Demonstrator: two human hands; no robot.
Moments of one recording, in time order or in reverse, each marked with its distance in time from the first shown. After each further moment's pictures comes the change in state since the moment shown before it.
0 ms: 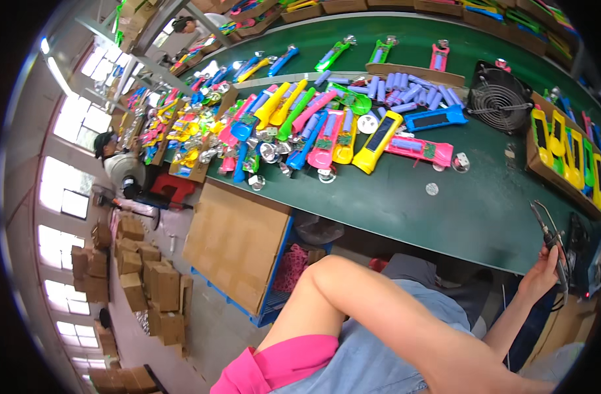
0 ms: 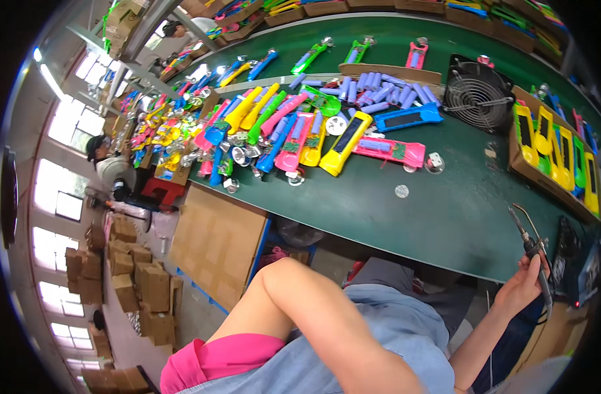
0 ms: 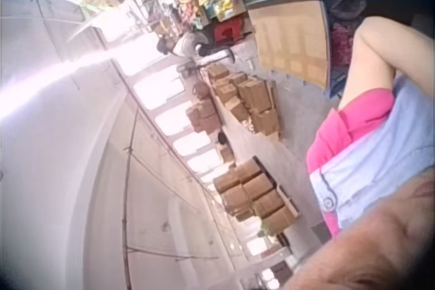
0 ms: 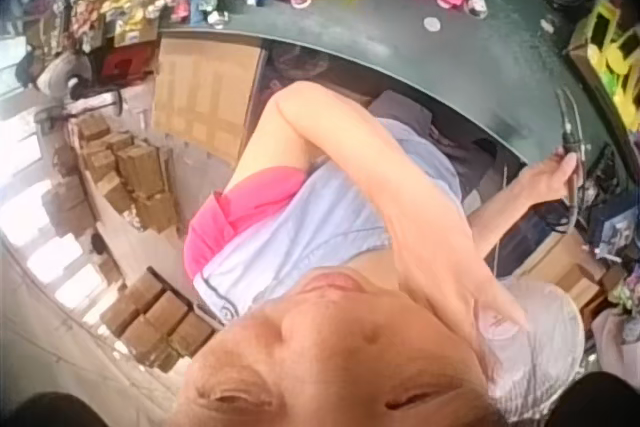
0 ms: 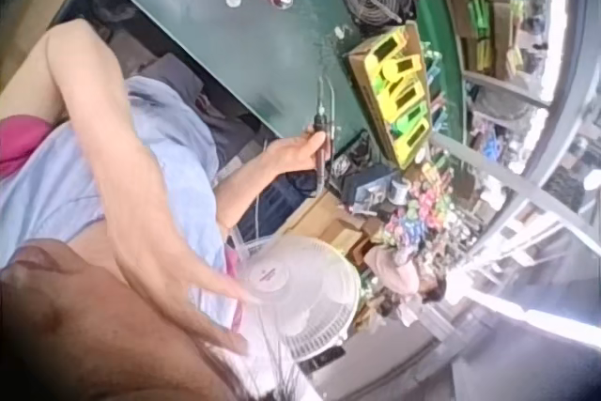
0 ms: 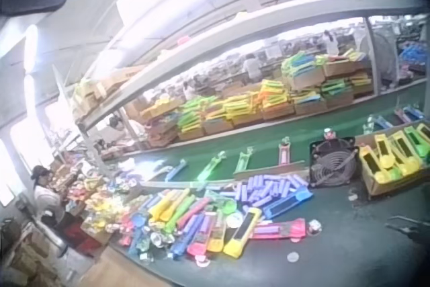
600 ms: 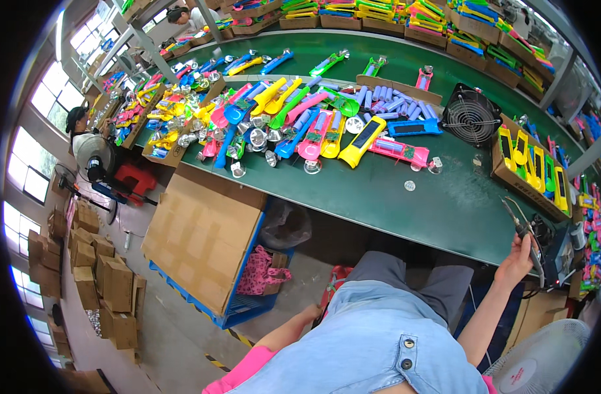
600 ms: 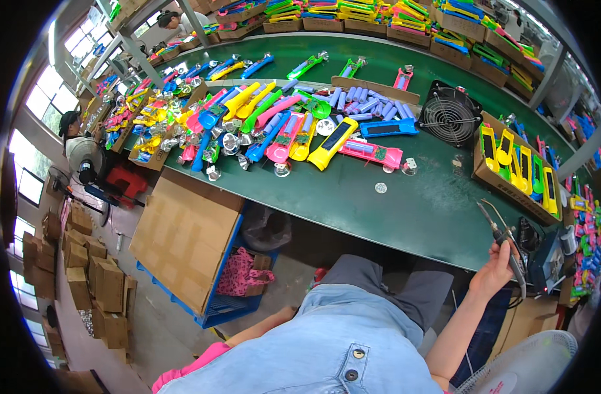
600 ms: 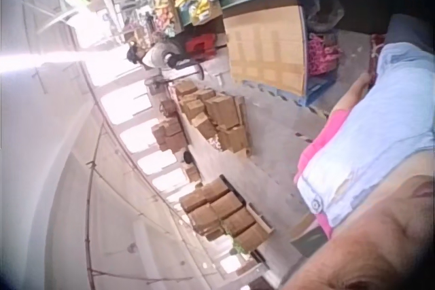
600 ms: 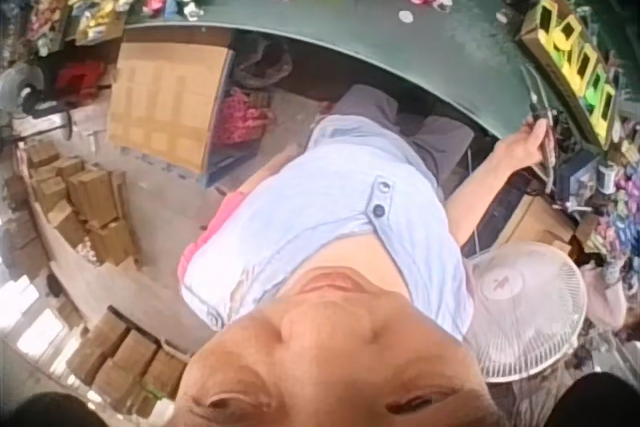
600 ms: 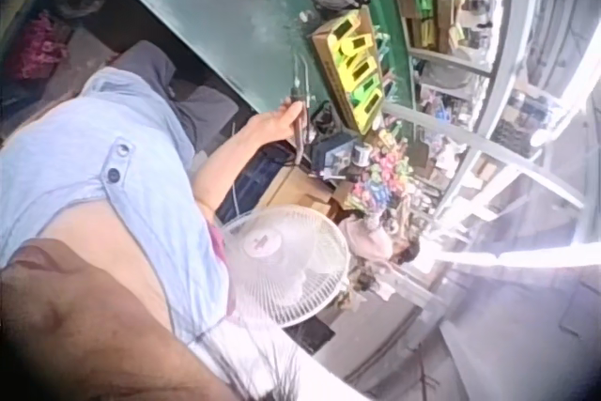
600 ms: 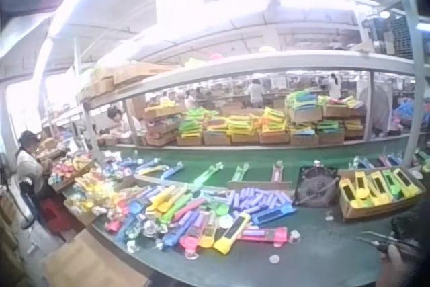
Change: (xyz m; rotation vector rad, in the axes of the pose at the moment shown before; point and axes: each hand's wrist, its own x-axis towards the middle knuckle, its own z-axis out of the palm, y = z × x) left_hand -0.437 0.382 0.114 -0.401 -0.664 -2.531; right_hand -0.019 -0.029 0.007 0.025 -0.022 -0.059
